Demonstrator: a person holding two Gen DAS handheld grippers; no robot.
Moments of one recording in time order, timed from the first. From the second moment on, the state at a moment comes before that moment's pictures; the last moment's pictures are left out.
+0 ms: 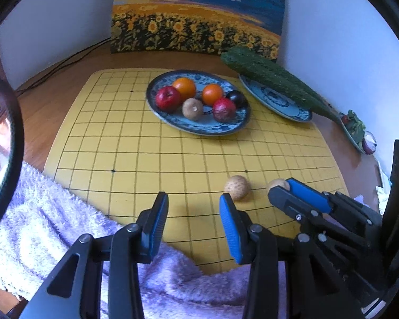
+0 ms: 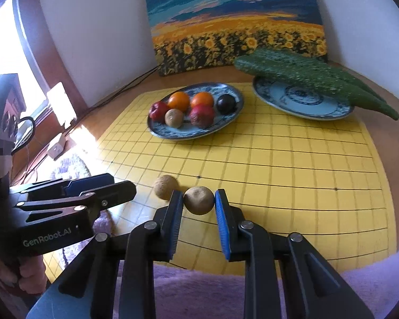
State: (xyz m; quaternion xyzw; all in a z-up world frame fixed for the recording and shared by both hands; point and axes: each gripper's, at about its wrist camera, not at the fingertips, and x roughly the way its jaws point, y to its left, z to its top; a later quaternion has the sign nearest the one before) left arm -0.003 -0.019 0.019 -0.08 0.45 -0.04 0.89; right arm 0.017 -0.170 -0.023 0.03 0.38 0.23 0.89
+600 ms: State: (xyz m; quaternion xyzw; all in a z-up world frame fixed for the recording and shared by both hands) left arm 0.014 -0.050 0.015 -0.05 0.45 -0.06 0.89; right arm 0.021 -0.198 -0.019 0.05 0.38 0.21 0.90
